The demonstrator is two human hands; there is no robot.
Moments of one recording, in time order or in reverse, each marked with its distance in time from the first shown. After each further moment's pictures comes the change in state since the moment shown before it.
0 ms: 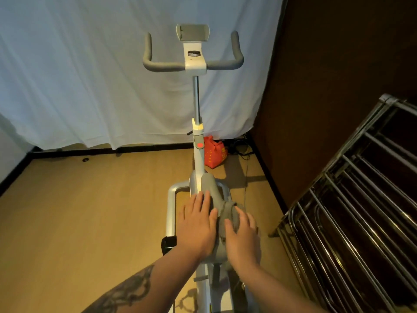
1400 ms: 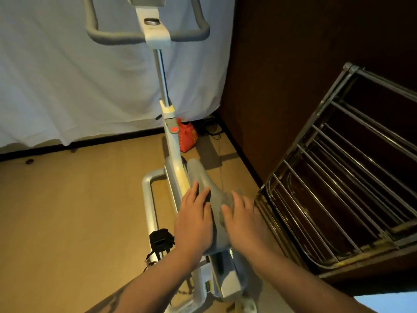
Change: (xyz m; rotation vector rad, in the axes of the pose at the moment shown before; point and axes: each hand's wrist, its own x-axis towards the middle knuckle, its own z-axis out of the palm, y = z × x) left_hand -0.002 -0.013 0.001 -0.407 0.002 0.084; right_hand -0.002 -0.011 -0.001 -0.348 -0.026 0.035
